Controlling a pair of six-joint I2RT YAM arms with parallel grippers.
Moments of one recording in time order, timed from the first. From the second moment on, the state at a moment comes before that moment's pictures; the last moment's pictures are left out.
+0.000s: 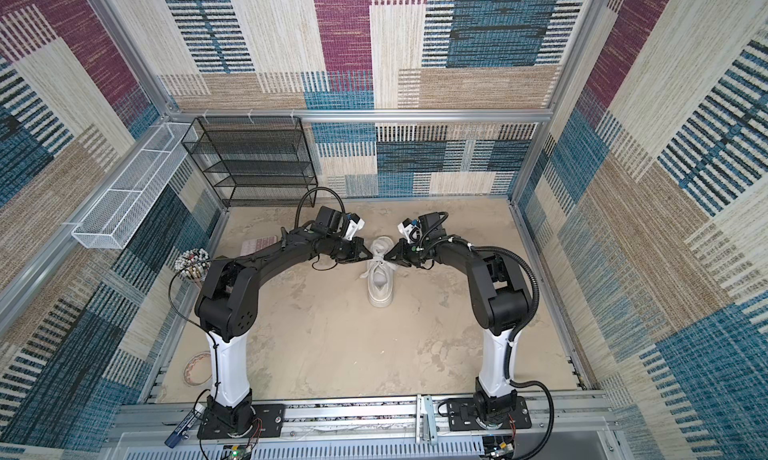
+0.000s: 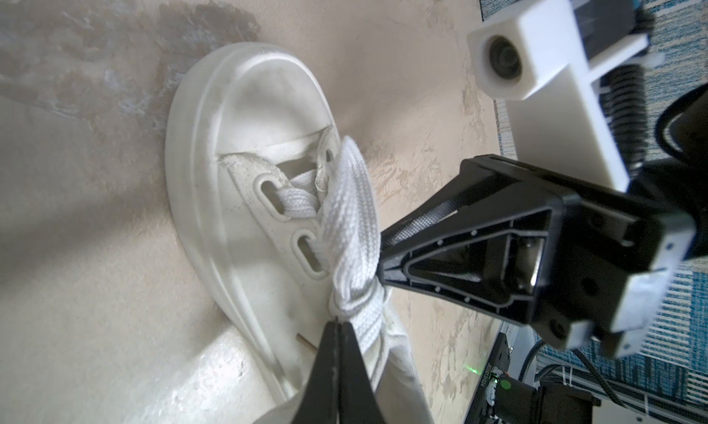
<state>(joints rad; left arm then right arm) -0.46 2.04 1.54 -0.39 0.61 -0.41 0.27 1.96 1.28 -0.23 -0.80 0.49</state>
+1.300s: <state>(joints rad) -0.39 1.97 1.45 -0.41 0.55 -0.36 0.27 1.95 1.29 -0.23 -0.81 0.49</state>
